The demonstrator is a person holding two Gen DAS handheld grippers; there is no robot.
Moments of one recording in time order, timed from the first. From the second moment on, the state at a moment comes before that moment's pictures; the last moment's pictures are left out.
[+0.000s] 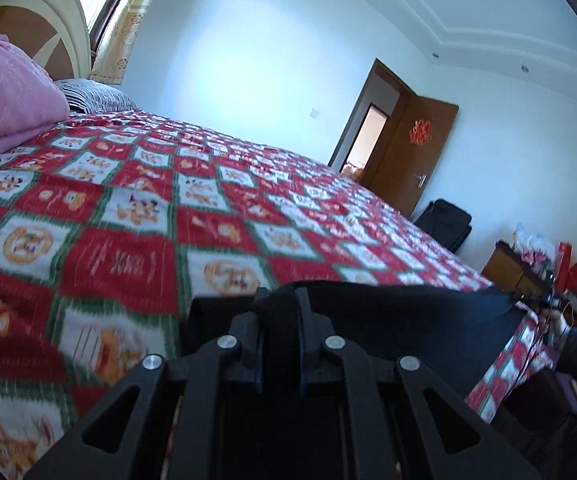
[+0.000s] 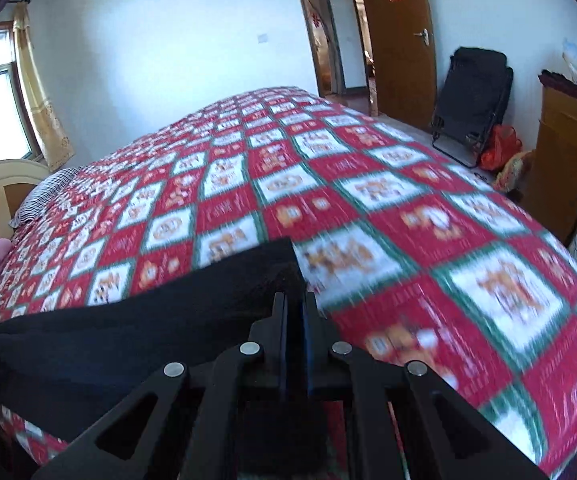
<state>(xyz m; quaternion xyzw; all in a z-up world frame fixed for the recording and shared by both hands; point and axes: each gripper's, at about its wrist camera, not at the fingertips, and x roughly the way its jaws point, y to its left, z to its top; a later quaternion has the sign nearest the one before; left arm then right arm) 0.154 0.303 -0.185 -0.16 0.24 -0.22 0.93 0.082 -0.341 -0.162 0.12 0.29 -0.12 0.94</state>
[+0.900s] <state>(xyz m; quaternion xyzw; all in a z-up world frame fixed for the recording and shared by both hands) 0.083 0.363 -0.219 -0.03 0.30 -0.04 0.95 -0.010 -0.346 -0.137 0.10 0.27 -0.18 0.94</state>
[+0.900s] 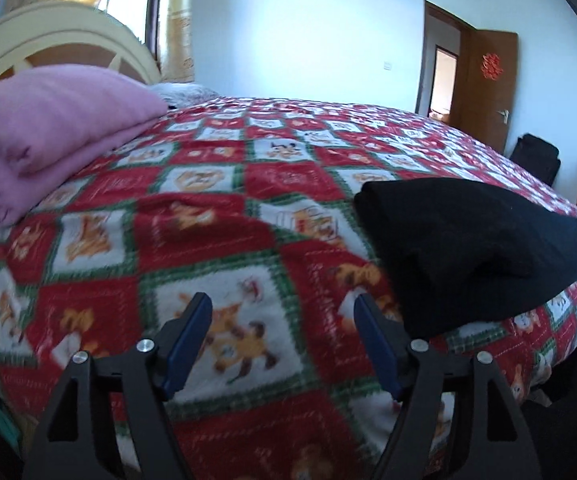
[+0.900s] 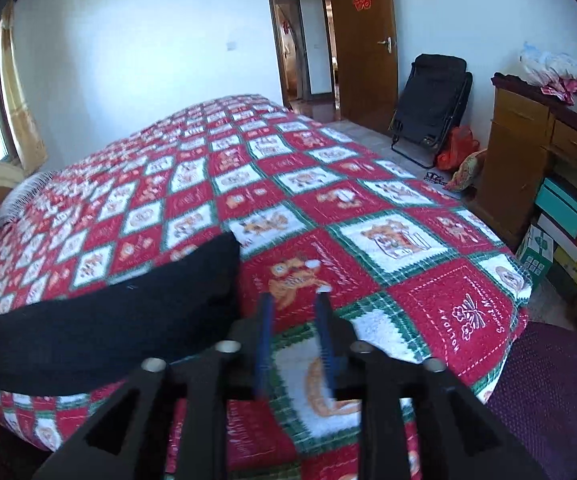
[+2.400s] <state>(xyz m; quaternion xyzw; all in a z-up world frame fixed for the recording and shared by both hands) 0.101 0.266 -0.194 0.06 0.29 -0.11 0.95 0.103 0.051 -0.238 -0.28 0.33 0.18 0.88</state>
